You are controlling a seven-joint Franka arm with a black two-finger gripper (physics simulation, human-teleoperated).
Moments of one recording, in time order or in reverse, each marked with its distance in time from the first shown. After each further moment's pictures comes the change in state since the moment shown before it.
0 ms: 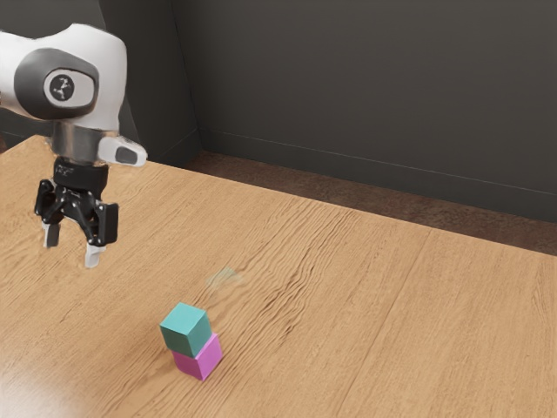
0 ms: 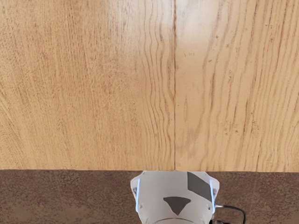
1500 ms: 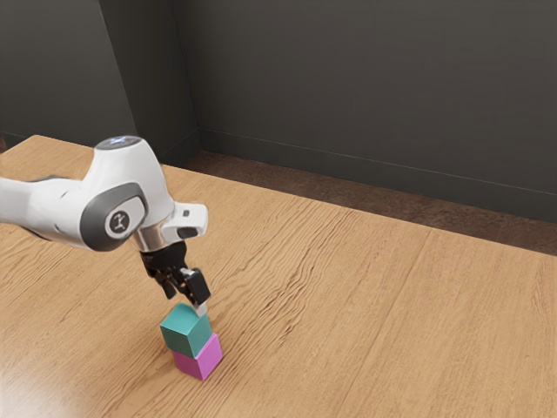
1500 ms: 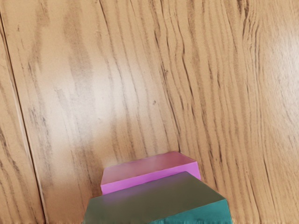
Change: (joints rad) arm -0.002 0.105 -0.058 -0.429 -0.244 0.980 0.241
